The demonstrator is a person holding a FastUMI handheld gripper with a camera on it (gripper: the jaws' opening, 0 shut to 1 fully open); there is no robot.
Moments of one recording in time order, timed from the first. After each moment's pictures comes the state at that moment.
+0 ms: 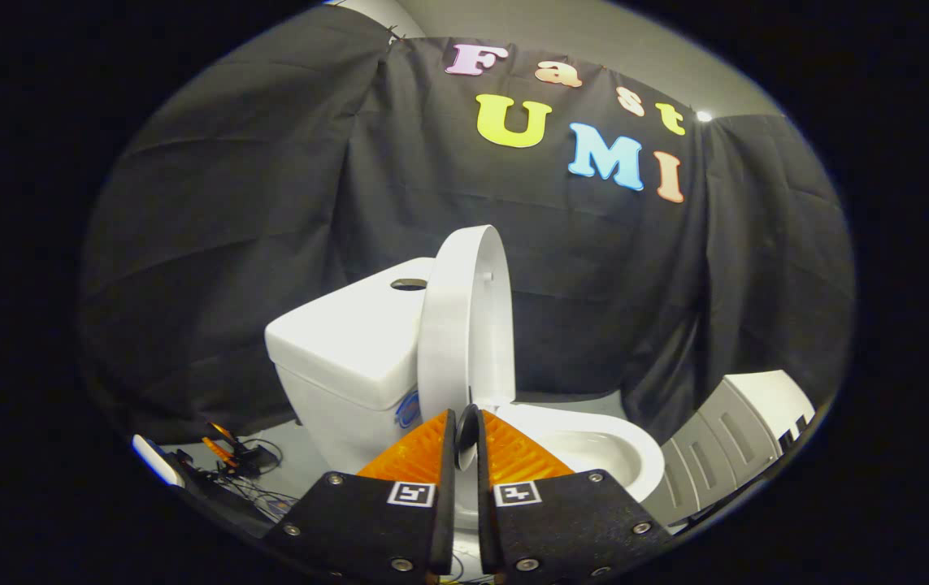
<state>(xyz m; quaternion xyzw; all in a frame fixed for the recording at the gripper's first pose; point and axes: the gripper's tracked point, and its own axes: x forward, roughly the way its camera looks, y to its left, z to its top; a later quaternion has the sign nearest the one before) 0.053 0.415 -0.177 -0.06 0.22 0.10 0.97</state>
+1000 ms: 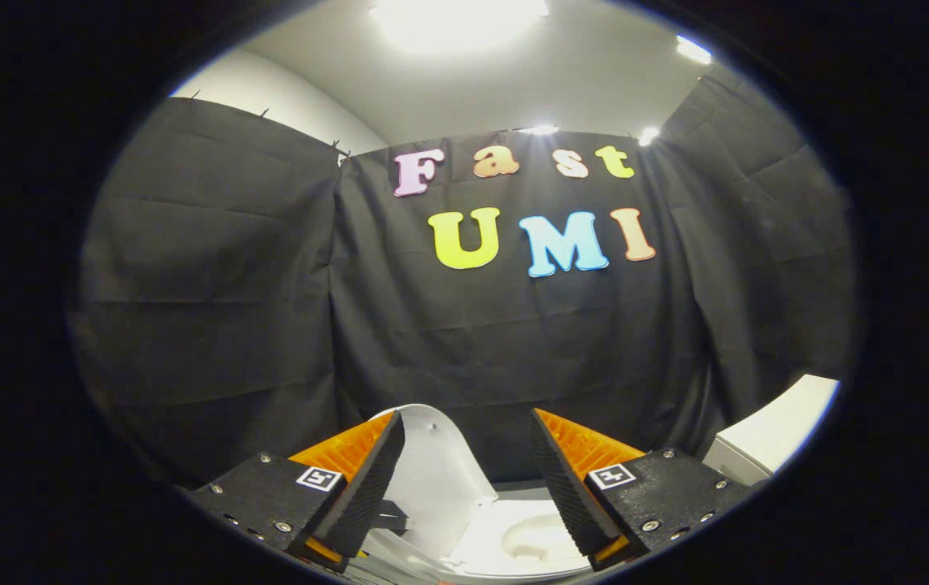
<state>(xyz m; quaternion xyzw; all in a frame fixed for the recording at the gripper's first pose) 0.084 0.230 0.013 0.08 0.02 0.11 0.99</state>
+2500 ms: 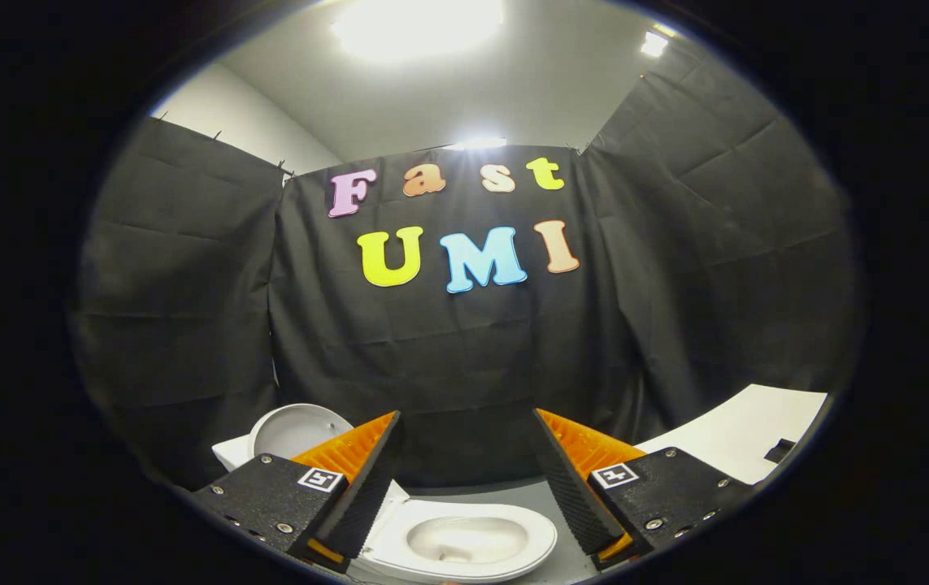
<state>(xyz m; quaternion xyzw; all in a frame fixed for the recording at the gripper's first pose) 0.057 0.052 0.001 0.07 0.02 0.05 1.00</state>
